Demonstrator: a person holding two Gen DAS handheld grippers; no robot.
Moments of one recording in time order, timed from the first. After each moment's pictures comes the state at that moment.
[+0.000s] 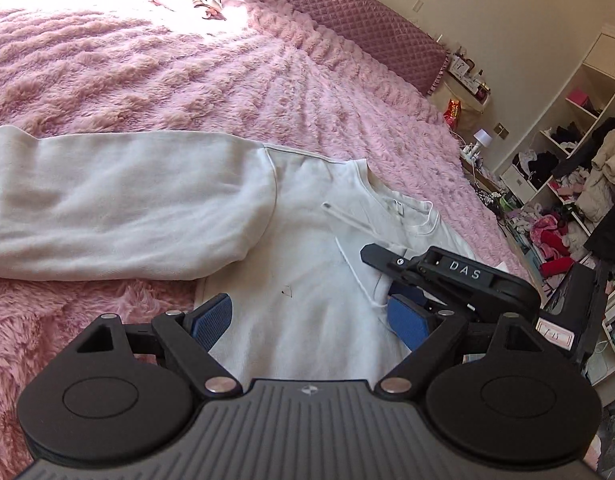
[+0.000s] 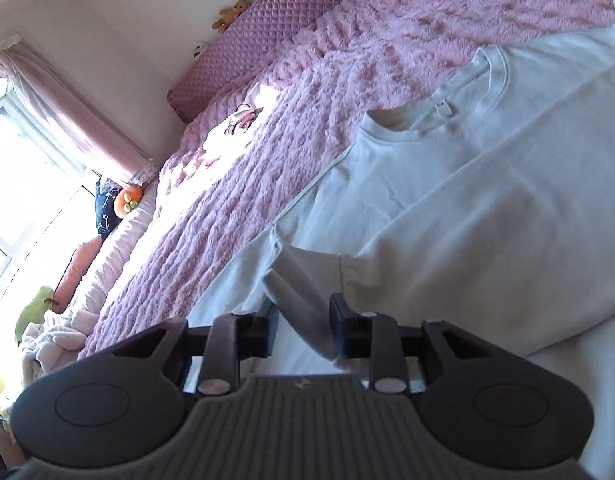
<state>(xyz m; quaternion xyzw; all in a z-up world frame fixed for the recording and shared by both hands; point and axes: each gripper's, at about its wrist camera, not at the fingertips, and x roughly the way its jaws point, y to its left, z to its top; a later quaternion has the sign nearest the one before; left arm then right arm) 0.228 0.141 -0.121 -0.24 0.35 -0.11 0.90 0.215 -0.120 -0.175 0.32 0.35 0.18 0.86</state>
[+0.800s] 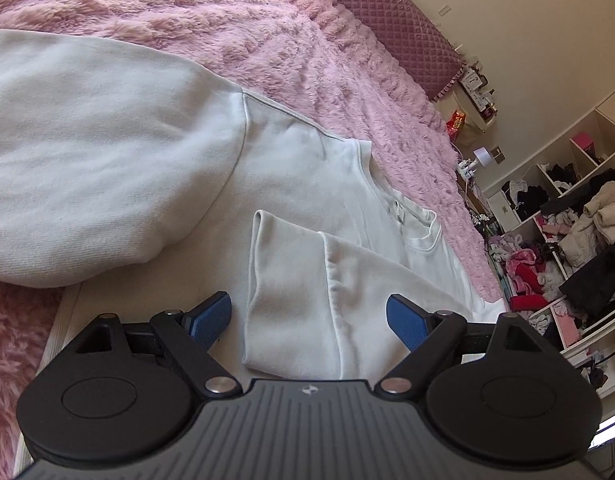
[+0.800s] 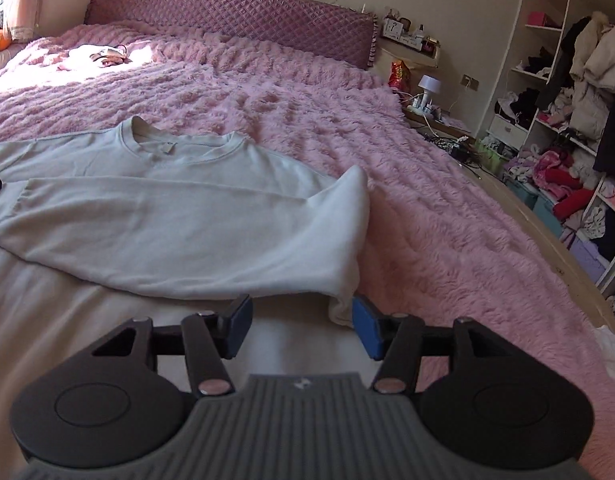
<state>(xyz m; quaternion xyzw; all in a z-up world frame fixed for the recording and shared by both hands) 0.298 0.109 -0.189 -0.34 0.37 -0.13 0.86 0.148 -0.295 -0.150 -0.12 0.32 -0.08 0.94</state>
